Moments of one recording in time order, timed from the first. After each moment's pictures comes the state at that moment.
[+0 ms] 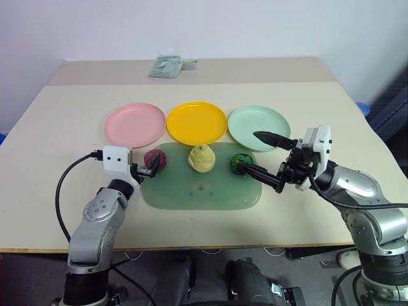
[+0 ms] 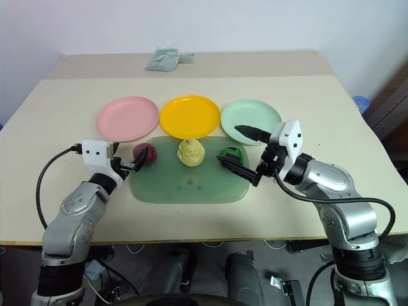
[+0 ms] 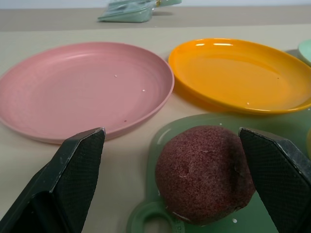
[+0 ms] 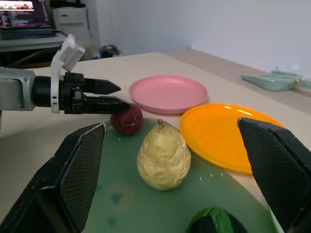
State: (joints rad) left arm -0.07 0.27 0.13 -0.41 -0.29 0.53 -0.15; right arm -0.22 -0.61 -0.11 -0.44 0.63 0.43 0.82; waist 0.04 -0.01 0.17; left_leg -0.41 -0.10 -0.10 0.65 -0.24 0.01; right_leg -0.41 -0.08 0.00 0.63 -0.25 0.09
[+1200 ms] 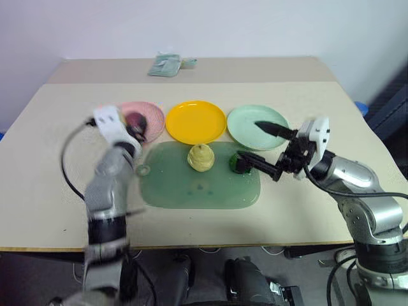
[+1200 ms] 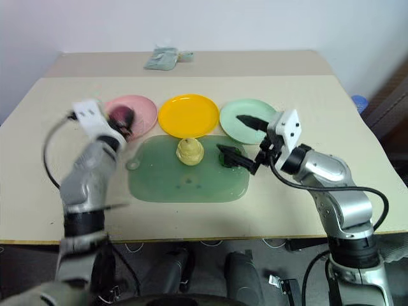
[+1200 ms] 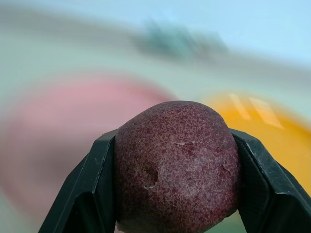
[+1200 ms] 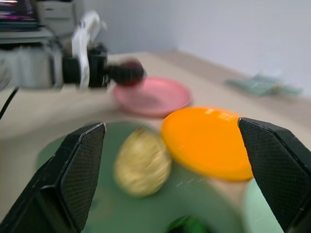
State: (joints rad) left arm -0.61 0.22 0.33 0.05 -0.27 0.46 0.08; right arm -0.32 -0.59 -0.10 -0.38 0.56 0.40 0.76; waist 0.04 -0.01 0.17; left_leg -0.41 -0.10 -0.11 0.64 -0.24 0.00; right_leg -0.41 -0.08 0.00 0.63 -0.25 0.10
